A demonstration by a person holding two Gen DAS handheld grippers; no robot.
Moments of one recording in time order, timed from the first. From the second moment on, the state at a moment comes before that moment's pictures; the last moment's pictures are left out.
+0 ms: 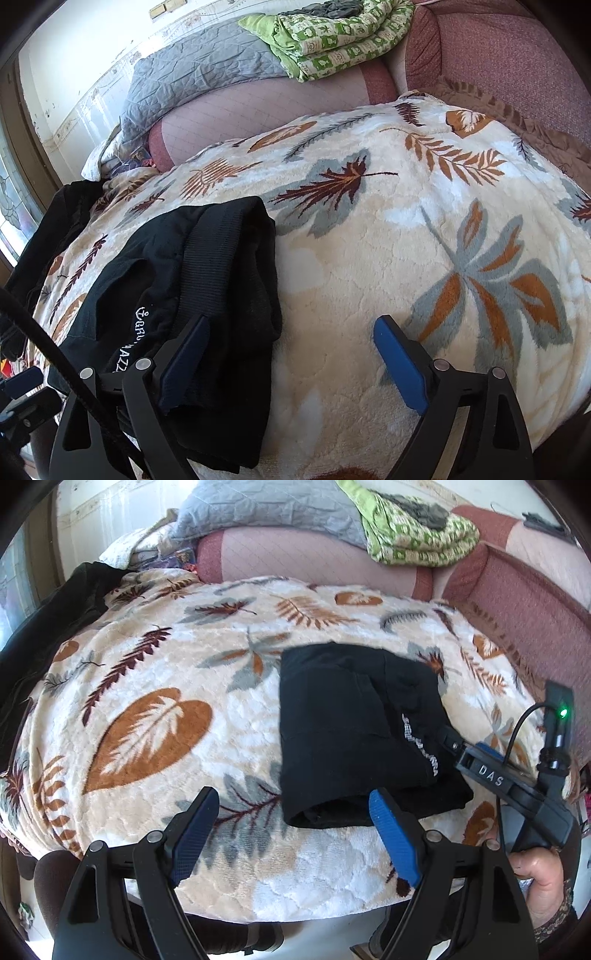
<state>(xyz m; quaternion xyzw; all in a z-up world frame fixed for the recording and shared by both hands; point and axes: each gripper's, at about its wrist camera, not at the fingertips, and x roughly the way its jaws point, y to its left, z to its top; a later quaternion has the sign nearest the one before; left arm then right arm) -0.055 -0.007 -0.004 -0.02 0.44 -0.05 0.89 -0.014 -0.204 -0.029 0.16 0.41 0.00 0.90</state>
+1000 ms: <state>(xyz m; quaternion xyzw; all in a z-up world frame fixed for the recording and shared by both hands) 0.106 0.004 -0.061 -0.17 0.55 -0.29 0.76 0.065 -0.224 -0.050 0.36 0.51 0.21 0.75</state>
